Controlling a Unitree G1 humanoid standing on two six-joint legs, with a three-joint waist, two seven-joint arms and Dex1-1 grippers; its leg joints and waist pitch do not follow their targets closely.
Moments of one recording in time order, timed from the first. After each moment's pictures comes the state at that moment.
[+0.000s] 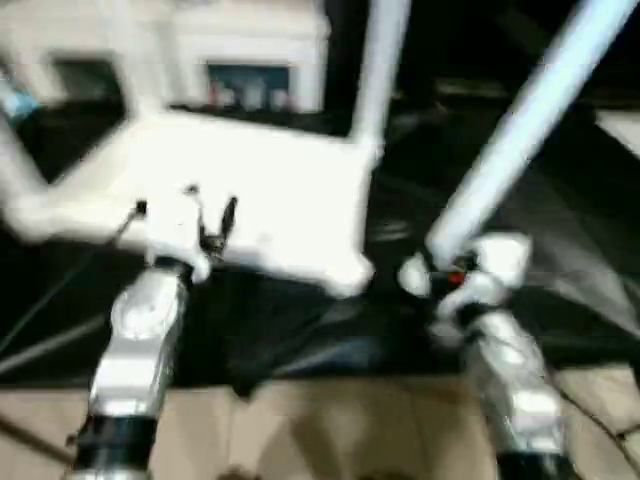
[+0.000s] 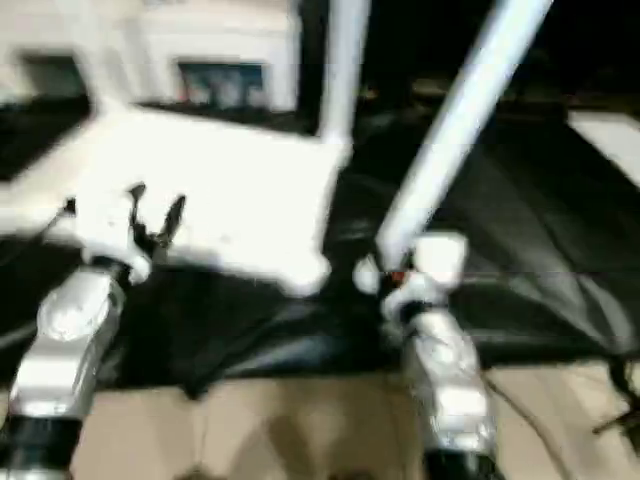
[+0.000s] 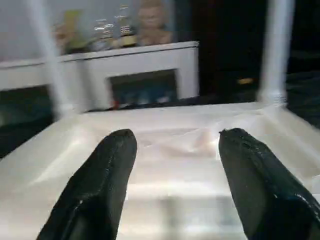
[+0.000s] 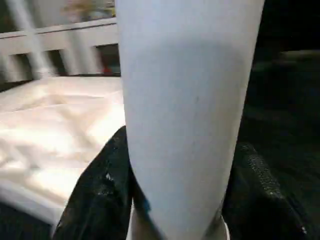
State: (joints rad) left arm -0.24 0.21 0.09 0.08 -0.04 0.04 -0.18; right arm -0.15 -0.02 -0.05 0.09 0.22 0.09 0.23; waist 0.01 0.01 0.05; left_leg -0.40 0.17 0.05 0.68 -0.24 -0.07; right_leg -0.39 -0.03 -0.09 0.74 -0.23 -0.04
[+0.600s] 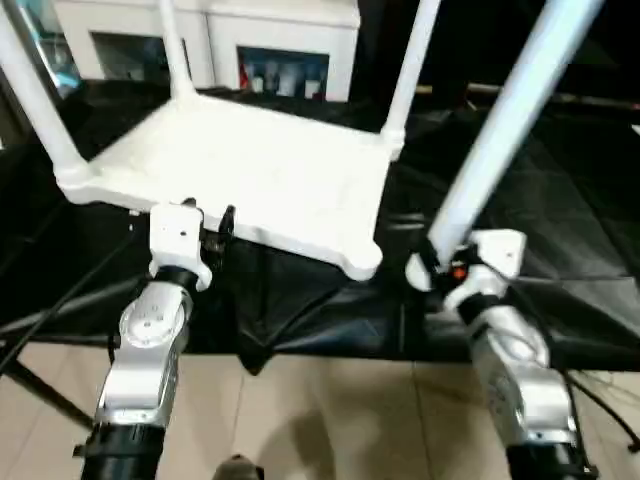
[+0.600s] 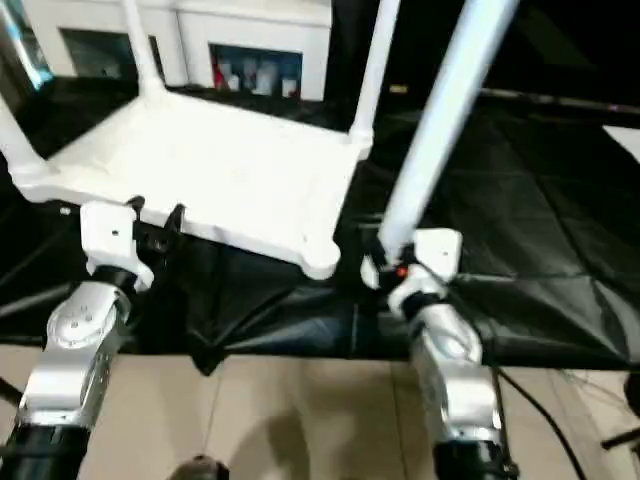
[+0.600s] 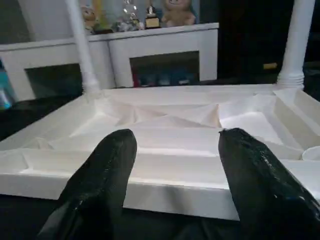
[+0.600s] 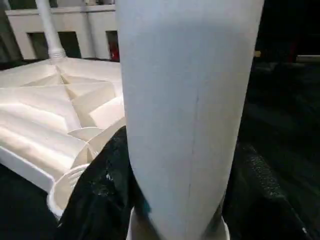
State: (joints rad) left arm -0.21 0.19 0.08 0.07 0.00 0.05 -0.13; right arm -0.16 -0.07 -0.06 0.09 0.20 0.11 0.23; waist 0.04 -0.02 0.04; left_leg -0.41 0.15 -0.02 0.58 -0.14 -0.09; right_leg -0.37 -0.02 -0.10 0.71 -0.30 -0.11
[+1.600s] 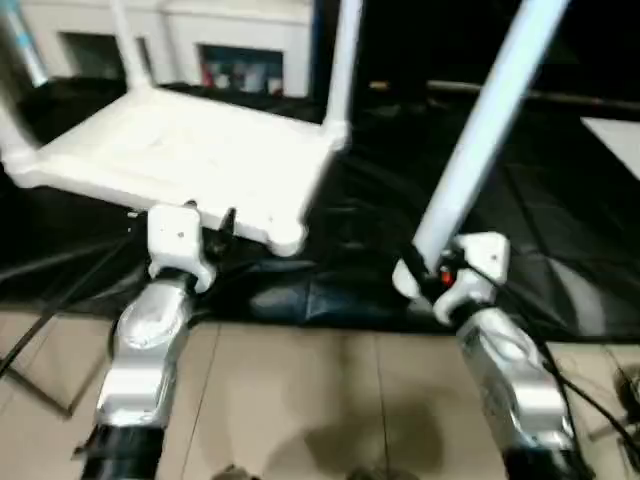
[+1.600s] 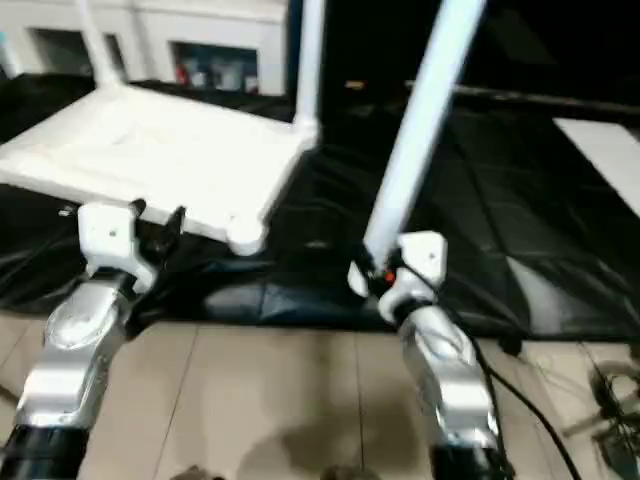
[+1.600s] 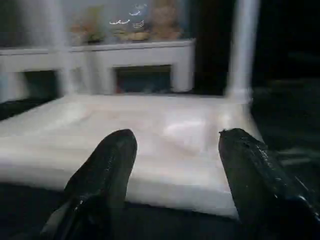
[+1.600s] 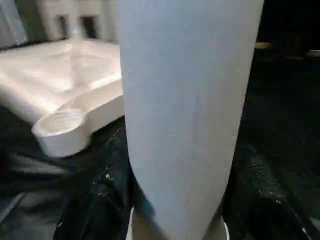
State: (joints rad) left arm -0.20 0.17 0.07 0.04 -0.05 0.08 -0.16; right arm -0.14 -0.10 -0.03 0.09 0.20 0.14 0.28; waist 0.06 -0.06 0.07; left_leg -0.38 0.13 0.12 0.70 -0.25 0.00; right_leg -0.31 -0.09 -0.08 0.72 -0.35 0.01
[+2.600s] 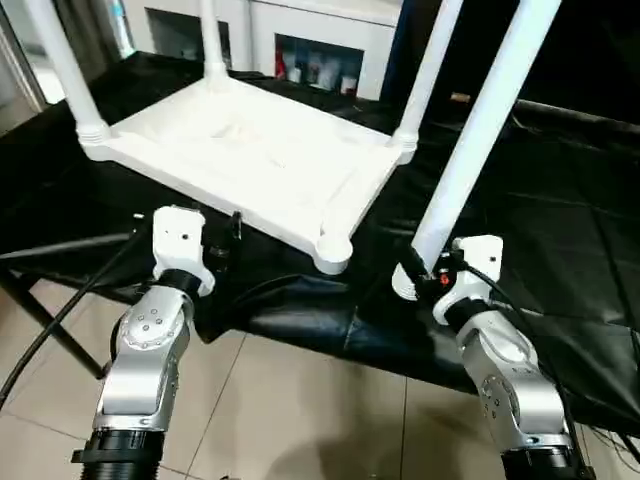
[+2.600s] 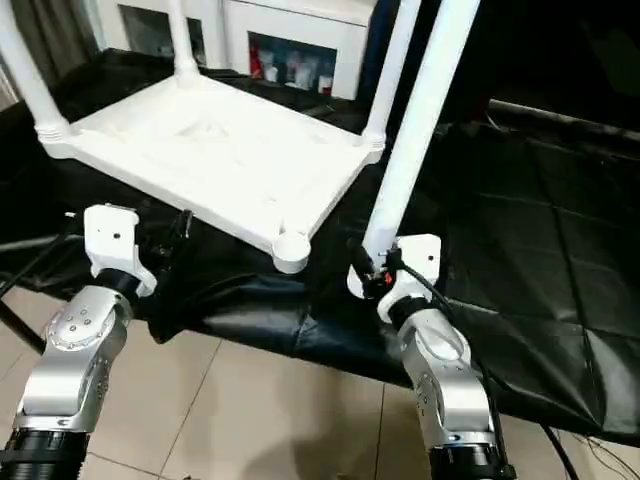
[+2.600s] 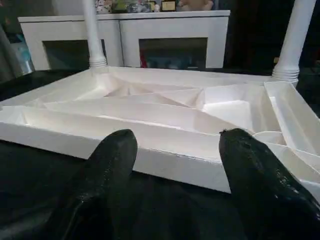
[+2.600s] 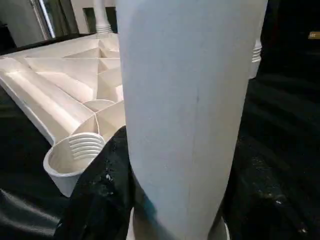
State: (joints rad) left arm -0.20 0.18 0.07 0.04 -0.06 0.10 -0.18; right arm -0.14 -0.08 -0.03 0.08 0.22 0.16 0.28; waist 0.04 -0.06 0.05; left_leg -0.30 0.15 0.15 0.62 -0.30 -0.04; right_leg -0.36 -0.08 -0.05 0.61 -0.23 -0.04
